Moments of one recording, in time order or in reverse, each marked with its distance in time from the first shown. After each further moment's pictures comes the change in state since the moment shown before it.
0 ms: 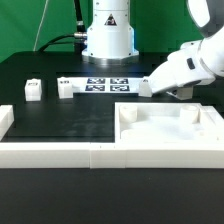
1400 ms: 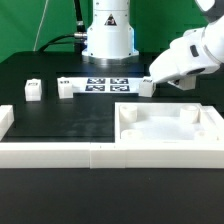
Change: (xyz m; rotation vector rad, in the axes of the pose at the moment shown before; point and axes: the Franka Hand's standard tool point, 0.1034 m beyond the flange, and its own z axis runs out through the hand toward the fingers) arm -0.014 0.004 -0.028 0.006 -0.011 -0.003
